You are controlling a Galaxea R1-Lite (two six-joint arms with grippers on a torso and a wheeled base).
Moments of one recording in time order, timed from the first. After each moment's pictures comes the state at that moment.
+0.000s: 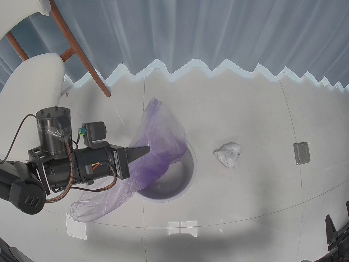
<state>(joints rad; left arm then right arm) -0.49 1.60 -0.66 -0.71 -0.36 -0.31 0.00 0.02 -0.02 0.00 0.01 0.00</state>
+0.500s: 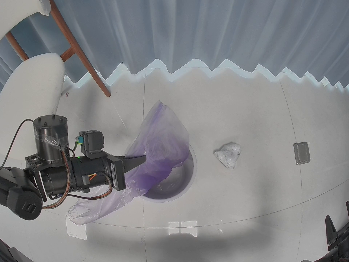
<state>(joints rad) -0.48 1.58 -0.60 -0.70 -0.35 -0.22 0.01 0.02 -0.02 0.00 0.02 -0.01</state>
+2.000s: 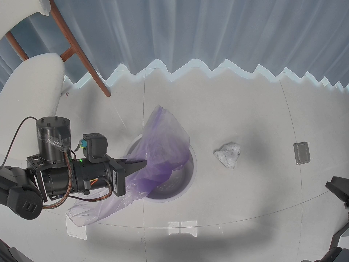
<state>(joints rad) -0.49 1.58 -0.61 -0.66 -0.36 -0.07 0.24 0.63 -0.47 0.04 0.39 0.67</state>
